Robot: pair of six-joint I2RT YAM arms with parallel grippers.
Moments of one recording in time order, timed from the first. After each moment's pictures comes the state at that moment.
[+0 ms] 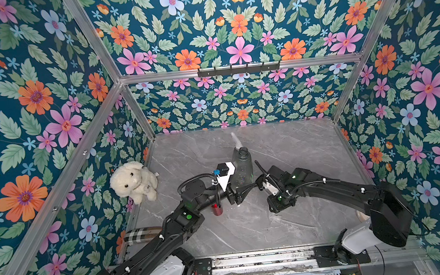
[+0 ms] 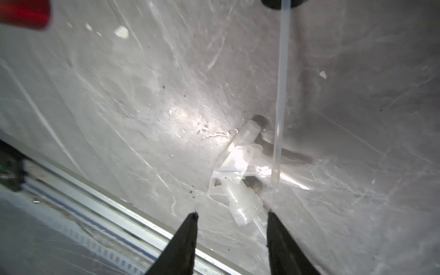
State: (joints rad) left arm -0.71 0.93 0.56 0.43 0.48 -0.13; right arm 0.83 1.55 1.05 -0.93 -0.14 0.38
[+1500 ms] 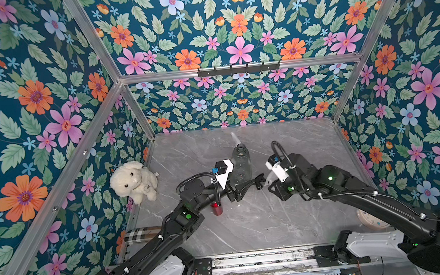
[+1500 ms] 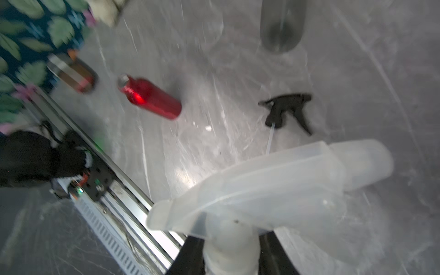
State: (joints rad) left arm -0.71 0.93 0.57 0.43 0.42 -0.14; right arm 0.79 1.14 1.18 -0.83 -0.05 0.32
